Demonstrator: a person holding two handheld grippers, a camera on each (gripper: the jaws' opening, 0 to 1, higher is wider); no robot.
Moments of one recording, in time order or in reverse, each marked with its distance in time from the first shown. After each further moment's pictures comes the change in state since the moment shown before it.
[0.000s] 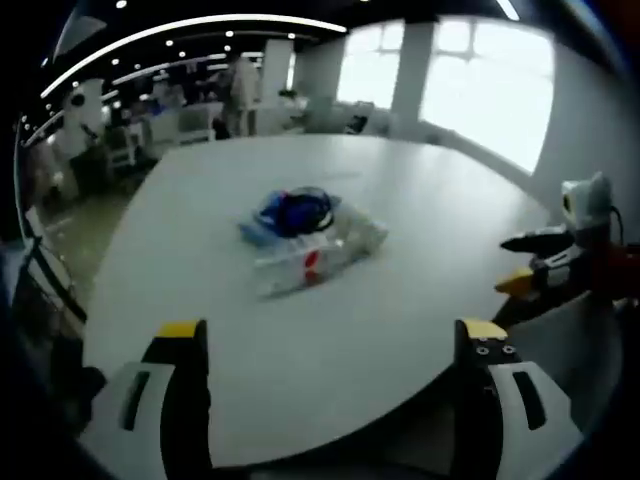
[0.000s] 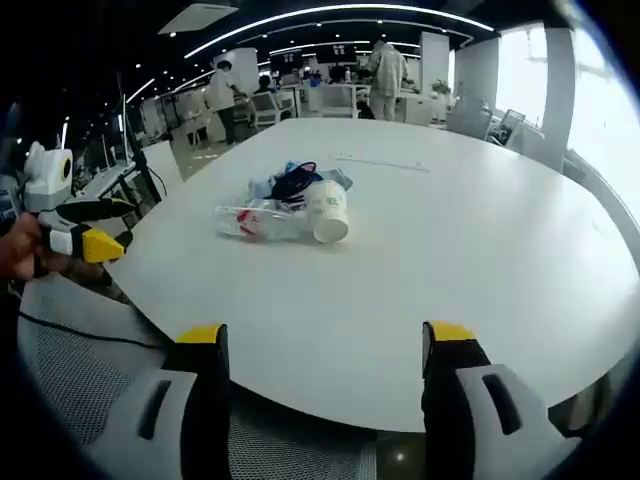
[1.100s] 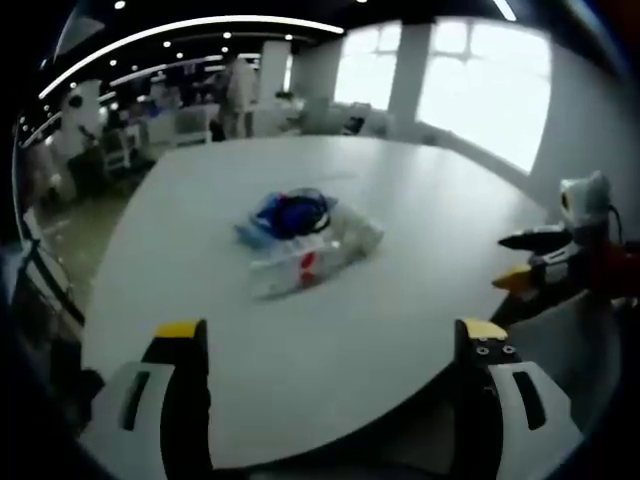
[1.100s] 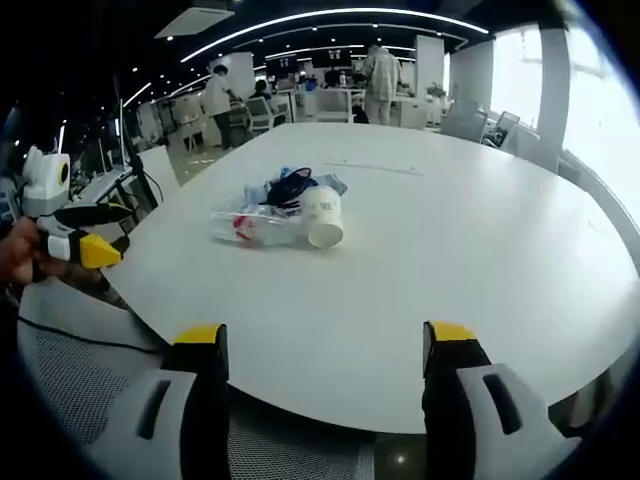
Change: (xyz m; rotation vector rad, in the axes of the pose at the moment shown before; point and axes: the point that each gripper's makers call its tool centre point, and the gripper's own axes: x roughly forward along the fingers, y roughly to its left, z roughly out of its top) left arm -0.001 -0.003 0.001 0.010 -0.005 -0.013; right arm -0.002 -0.003 0.003 0.009 -0.021 -0.019
